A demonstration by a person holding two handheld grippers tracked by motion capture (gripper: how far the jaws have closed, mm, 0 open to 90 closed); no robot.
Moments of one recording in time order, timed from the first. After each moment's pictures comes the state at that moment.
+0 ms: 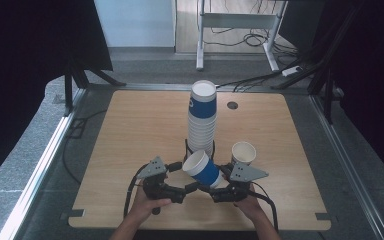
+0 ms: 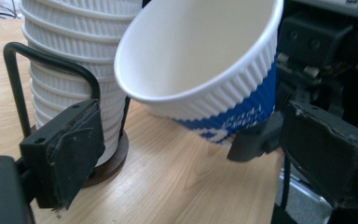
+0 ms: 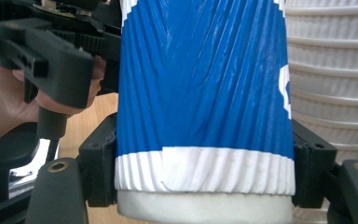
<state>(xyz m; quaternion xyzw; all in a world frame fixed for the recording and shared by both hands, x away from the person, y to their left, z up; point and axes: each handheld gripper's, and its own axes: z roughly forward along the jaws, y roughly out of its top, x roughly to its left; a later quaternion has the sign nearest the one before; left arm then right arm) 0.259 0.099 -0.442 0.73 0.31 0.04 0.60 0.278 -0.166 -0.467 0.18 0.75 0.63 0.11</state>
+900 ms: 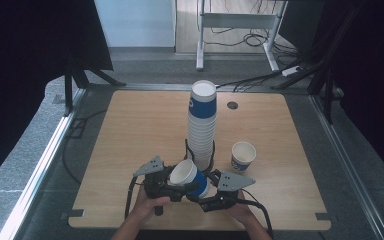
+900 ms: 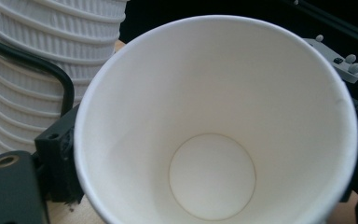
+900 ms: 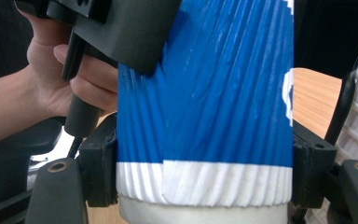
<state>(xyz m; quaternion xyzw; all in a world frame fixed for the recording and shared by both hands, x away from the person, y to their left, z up) 0.263 0.100 -0.449 0.71 0.30 -0.01 0.63 0.265 -0.138 -0.479 0.13 0.76 0.63 0.09</state>
